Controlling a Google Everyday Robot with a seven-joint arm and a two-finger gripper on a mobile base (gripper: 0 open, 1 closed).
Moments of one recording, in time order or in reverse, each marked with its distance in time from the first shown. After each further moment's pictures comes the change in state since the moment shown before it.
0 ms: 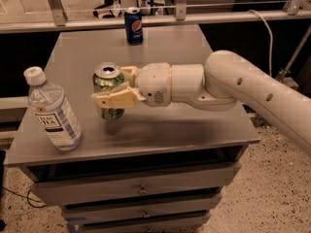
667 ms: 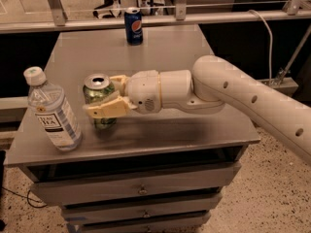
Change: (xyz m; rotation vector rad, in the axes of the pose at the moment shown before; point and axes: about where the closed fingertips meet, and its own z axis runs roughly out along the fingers) arm 0.018 0.014 0.022 -0.066 0.021 0.003
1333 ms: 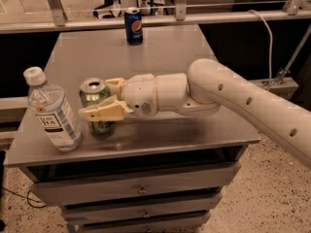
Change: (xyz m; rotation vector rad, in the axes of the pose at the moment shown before) arm 0.006 0.007 0.010 -0.032 -0.004 0.006
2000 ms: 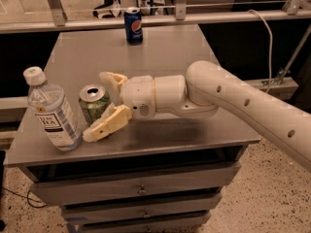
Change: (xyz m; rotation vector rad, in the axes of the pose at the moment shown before) arm 0.001 0.004 0.004 -0.008 -0.012 0.008
